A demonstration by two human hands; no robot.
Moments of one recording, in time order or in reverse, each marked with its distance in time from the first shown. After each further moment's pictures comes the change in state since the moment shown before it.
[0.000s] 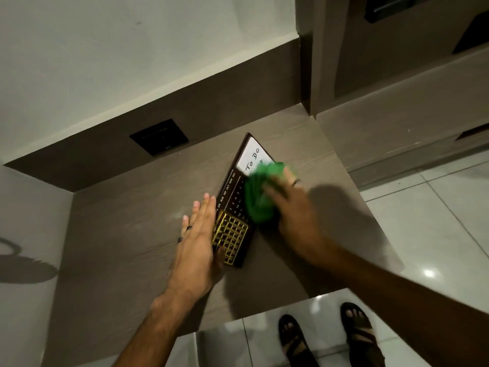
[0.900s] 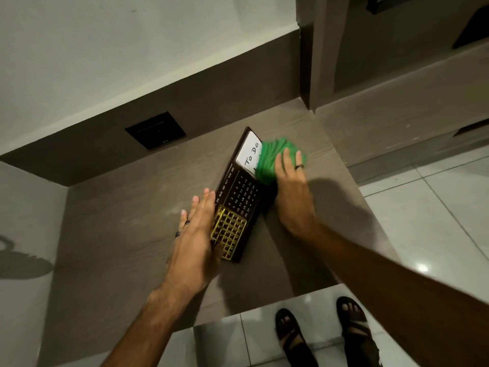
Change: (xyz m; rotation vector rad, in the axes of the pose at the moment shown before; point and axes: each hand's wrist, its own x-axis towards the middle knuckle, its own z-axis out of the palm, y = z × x) left_hand 0.003 -0.002 0.002 0.009 0.009 -0.012; right_hand 0.029 -0.003 0.000 -0.255 -0.075 0.236
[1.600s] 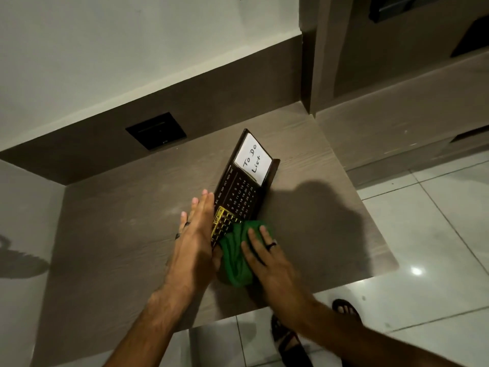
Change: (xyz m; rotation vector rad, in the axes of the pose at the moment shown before) left_hand 0.000 0.011 -0.002 -0.069 0.039 -0.029; right_hand -0.129 -0.033 0.013 0.026 -0.250 -0.394
